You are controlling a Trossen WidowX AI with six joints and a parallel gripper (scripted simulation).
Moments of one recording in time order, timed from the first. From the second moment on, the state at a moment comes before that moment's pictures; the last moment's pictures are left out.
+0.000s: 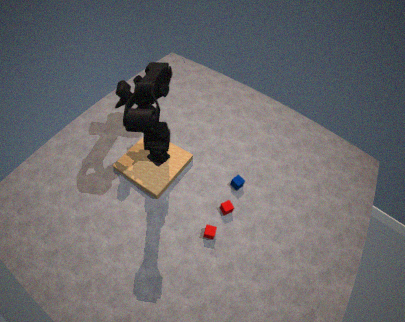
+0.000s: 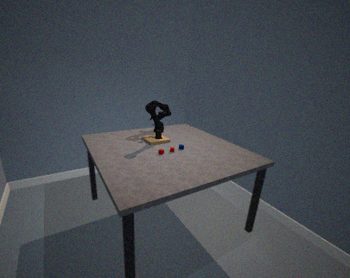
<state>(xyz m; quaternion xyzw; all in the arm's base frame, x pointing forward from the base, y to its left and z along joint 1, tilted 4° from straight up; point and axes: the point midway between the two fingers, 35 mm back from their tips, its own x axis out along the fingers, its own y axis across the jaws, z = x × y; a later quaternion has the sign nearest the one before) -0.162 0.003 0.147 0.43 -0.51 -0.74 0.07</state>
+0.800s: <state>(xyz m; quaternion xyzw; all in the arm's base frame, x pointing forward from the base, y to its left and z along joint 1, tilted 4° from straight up) -0.105 0.156 0.152 0.30 -0.67 -0.61 -0.29</state>
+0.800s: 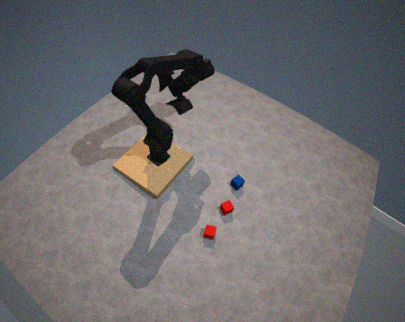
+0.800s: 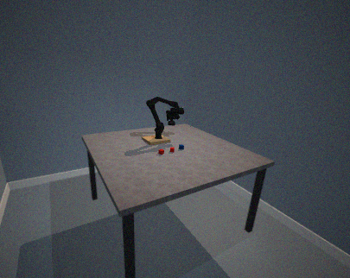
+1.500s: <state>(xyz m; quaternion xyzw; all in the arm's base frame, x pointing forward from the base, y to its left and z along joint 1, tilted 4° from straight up) 0.044 0.221 0.150 0.12 -0.76 -0.37 -0.52</state>
